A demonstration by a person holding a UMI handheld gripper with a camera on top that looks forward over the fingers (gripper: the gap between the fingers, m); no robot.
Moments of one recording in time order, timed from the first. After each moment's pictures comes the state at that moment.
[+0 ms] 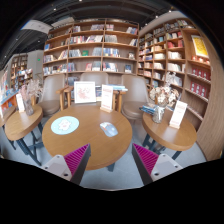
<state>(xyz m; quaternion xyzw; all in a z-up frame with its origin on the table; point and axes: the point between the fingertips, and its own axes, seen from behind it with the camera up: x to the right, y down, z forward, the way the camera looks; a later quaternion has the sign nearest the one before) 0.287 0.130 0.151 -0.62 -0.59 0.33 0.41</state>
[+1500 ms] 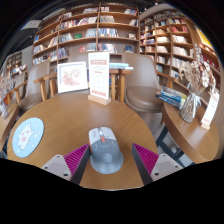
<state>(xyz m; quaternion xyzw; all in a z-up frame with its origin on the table) 0.006 0.175 -0.014 -0.65 -0.60 0.30 0.35</state>
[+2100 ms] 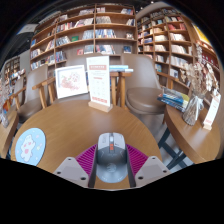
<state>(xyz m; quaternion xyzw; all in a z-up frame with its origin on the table) -0.020 0.166 0.002 -0.66 -0.59 0.31 0.34</state>
